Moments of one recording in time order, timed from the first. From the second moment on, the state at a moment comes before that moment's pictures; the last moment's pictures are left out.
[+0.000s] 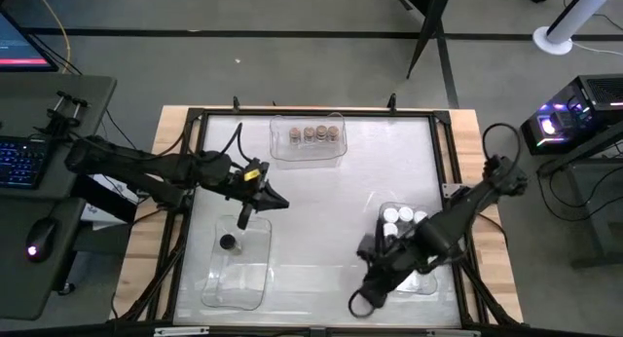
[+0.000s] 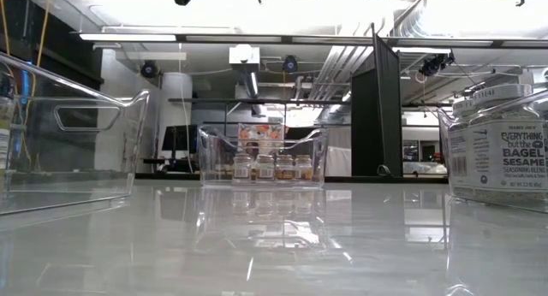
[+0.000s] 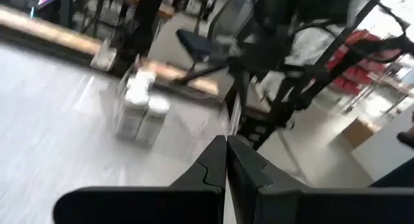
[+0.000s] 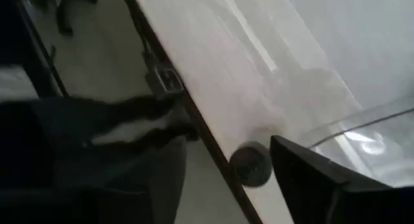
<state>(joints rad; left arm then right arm) -0.16 1.10 0.88 0.01 0.09 -0.42 0.65 1.68 1.65 -1.03 0.03 1.25</state>
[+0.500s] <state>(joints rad) -0.16 1.09 0.88 -0.09 0.07 -0.42 0.72 1.87 1.66 -1.05 -0.04 0.76</state>
